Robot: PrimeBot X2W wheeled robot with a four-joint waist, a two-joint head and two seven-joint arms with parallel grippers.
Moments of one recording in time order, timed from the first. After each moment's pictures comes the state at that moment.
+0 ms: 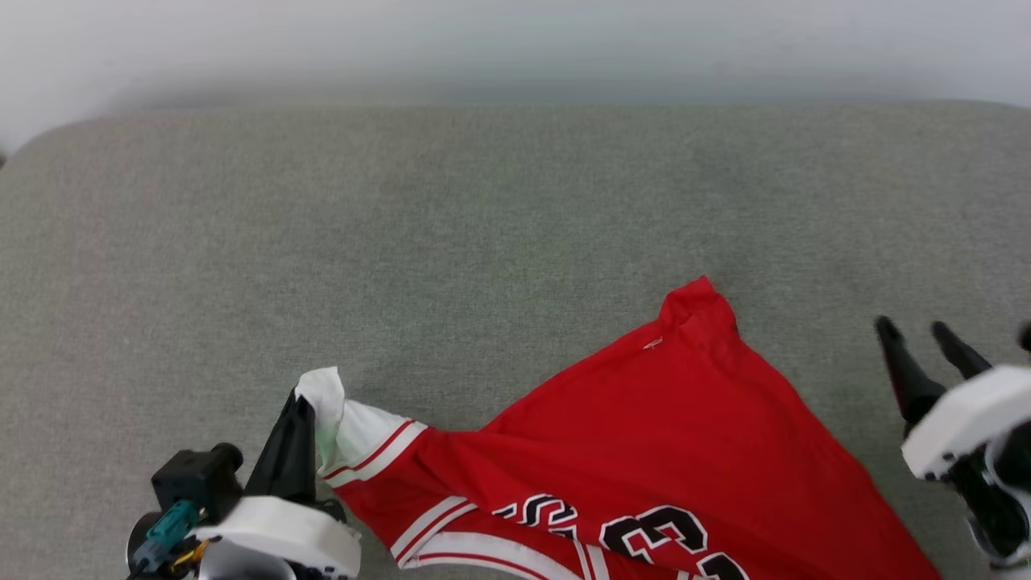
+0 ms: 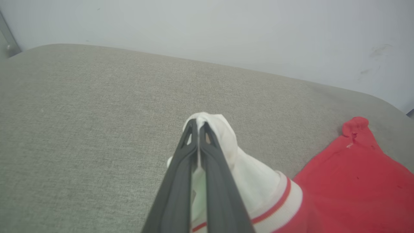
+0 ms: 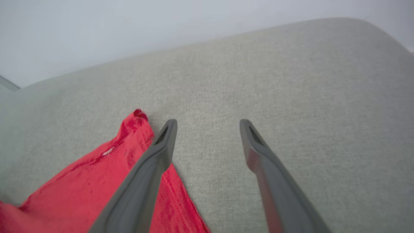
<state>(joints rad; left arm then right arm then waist) 0.01 0.24 -0.19 0.01 -0.46 0.11 -0.13 -0.17 -0.20 -0.15 0.10 0.43 0.13 0.30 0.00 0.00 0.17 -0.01</state>
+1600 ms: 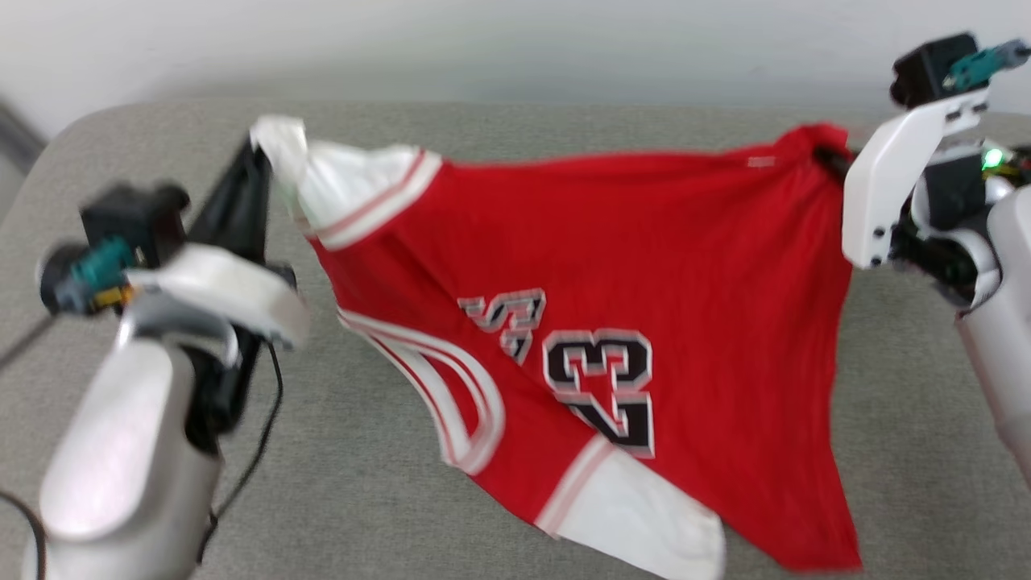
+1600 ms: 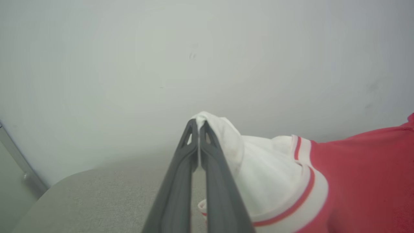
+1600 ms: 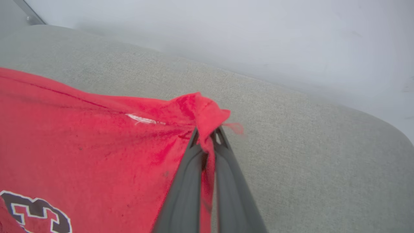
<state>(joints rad) -0.50 0.36 -0.22 0.13 -0.42 0.02 -0.03 -0.87 -0.36 0.36 0.59 0.51 0.13 0.55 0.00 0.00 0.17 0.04</state>
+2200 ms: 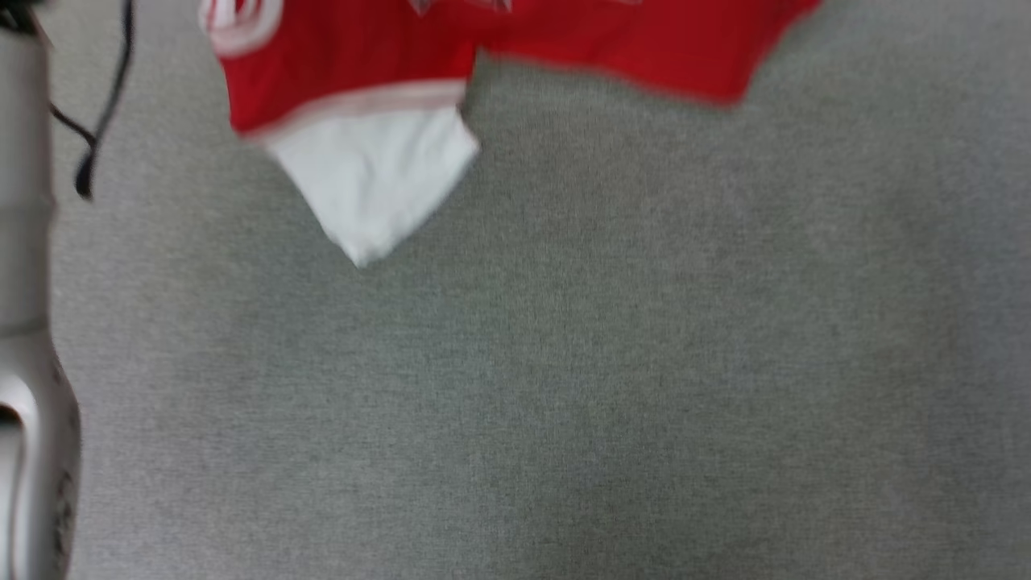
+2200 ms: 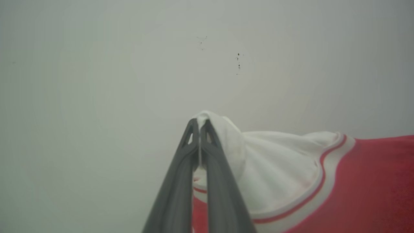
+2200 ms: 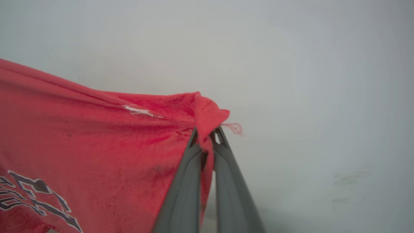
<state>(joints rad) -1.28 0.37 -0.19 0.48 -0.39 -0.02 -0.05 -1.34 -0.34 0.19 0.64 0.35 0.13 0.30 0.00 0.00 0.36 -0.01</state>
